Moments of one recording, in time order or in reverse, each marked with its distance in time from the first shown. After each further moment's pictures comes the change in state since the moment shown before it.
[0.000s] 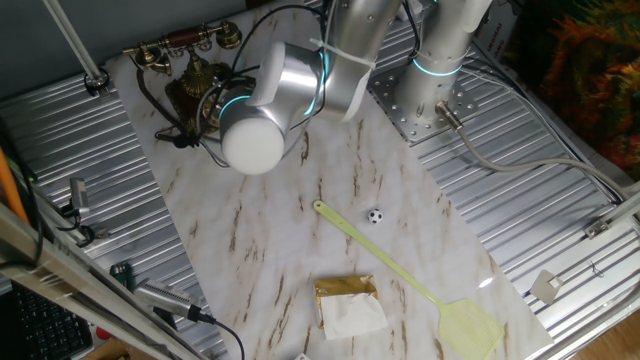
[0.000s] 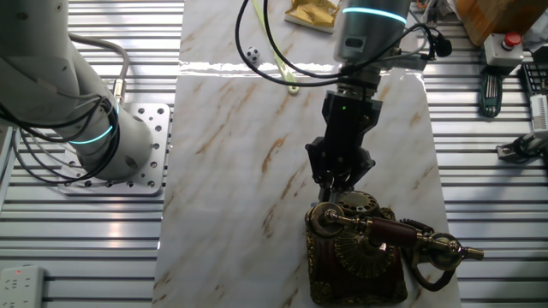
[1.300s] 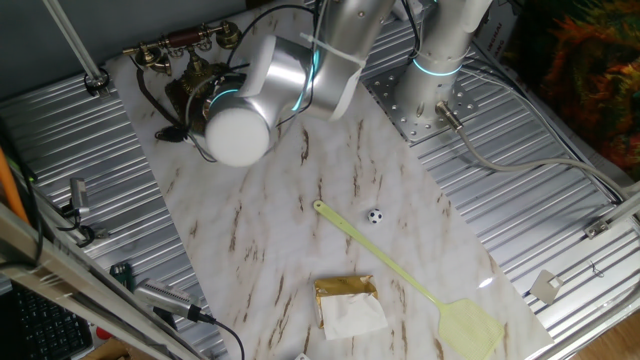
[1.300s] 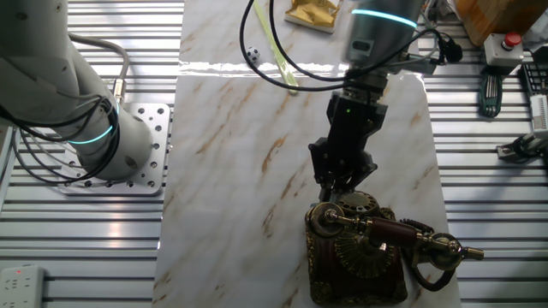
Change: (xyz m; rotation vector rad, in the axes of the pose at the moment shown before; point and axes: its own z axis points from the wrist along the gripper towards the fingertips) arm -0.004 0.001 0.002 -0.074 -0.017 0.037
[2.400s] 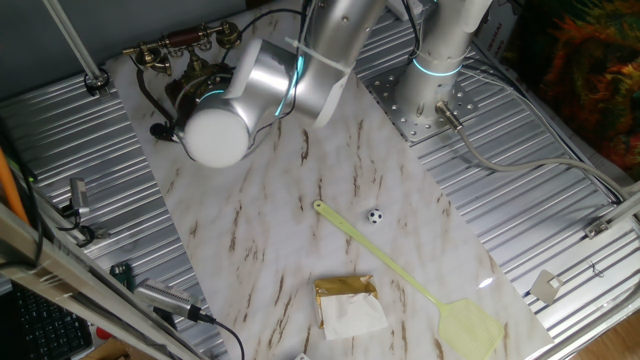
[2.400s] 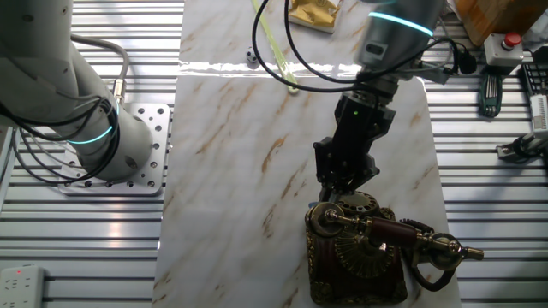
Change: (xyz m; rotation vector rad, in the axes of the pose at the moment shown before) arm -0.003 0.002 0.001 -0.073 0.025 0.044
